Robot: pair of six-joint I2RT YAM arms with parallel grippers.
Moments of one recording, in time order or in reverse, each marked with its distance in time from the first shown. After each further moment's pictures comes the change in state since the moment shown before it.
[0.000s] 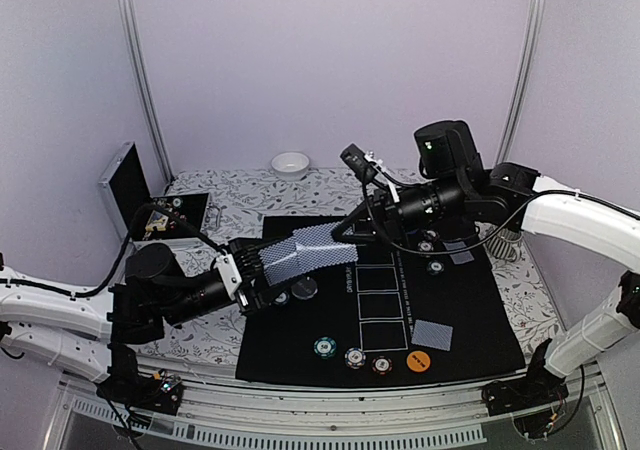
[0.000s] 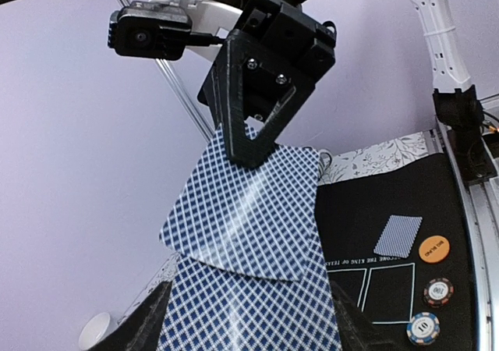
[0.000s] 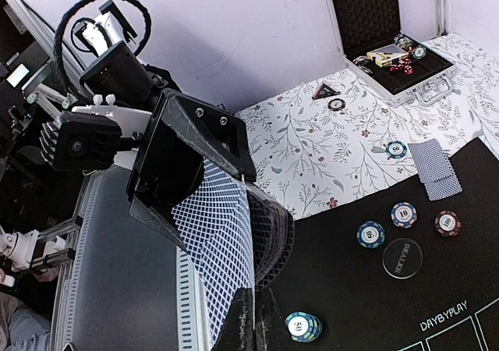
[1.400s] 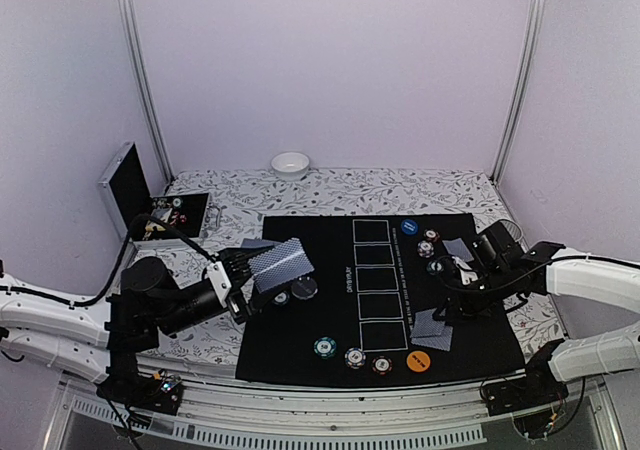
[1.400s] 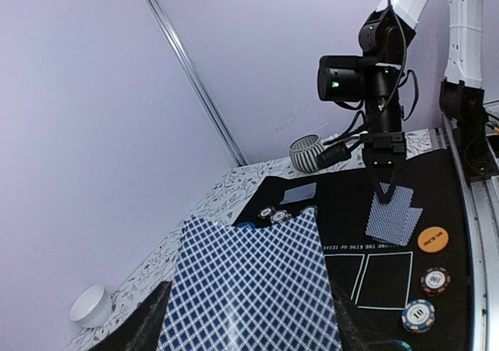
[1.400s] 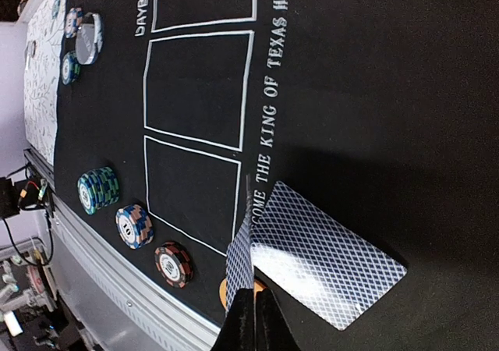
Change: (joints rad) left arm 0.000 -0.051 -0.108 0.046 -0.060 -0.062; right arm -0.362 -0.297 -0.717 -0.203 0.230 0.447
